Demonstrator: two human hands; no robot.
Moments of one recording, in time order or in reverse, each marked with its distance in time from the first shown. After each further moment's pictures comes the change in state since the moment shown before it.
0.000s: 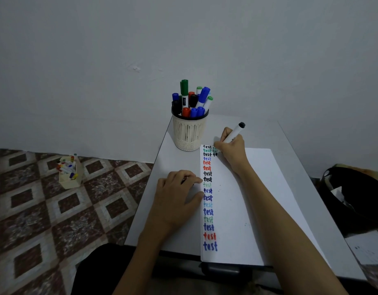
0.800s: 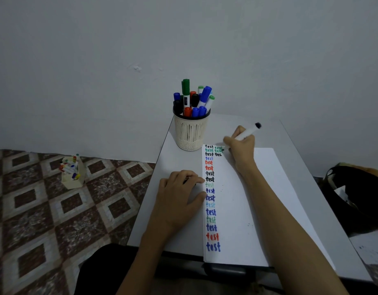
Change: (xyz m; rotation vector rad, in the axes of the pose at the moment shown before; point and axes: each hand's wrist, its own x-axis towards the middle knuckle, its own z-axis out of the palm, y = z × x) left_hand 0.000 0.002 -0.001 -0.003 -0.005 -0.008; right_hand -0.001 0.000 -0.008 0.128 0.169 0.039
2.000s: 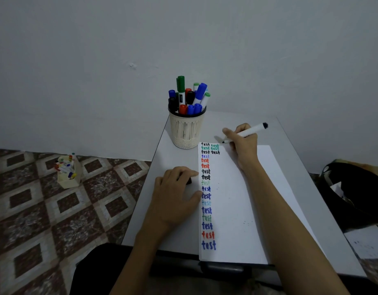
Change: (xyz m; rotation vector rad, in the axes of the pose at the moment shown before) left_hand 0.002 0.001 -0.001 -0.037 0.014 -0.040; right_hand 0.002 -0.006 -0.013 0.281 -0.015 0.078
